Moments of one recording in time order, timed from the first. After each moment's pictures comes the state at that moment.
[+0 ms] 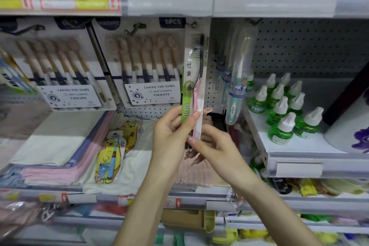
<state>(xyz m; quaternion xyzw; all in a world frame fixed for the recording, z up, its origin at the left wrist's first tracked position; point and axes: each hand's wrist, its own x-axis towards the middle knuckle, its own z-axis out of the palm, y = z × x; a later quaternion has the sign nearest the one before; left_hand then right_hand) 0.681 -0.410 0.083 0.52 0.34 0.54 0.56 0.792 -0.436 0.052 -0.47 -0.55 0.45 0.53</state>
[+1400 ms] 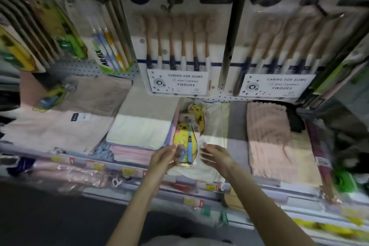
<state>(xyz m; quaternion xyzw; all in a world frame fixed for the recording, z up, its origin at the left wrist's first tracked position) 0.394 -0.307 -0.088 0.43 0.53 0.38 0.62 0.595 -0.286 -0.137 -0.60 -0.19 0.65 0.43</state>
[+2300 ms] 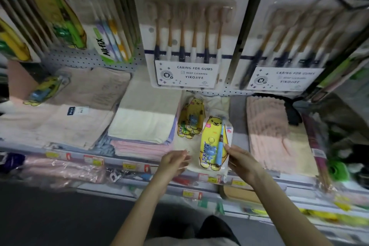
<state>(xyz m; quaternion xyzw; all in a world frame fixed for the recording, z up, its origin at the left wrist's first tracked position) 0.394 -0.318 -0.102 0.41 0.55 0.28 0.67 0.632 -0.332 -0.130 -0.55 -0.15 0.66 0.49</state>
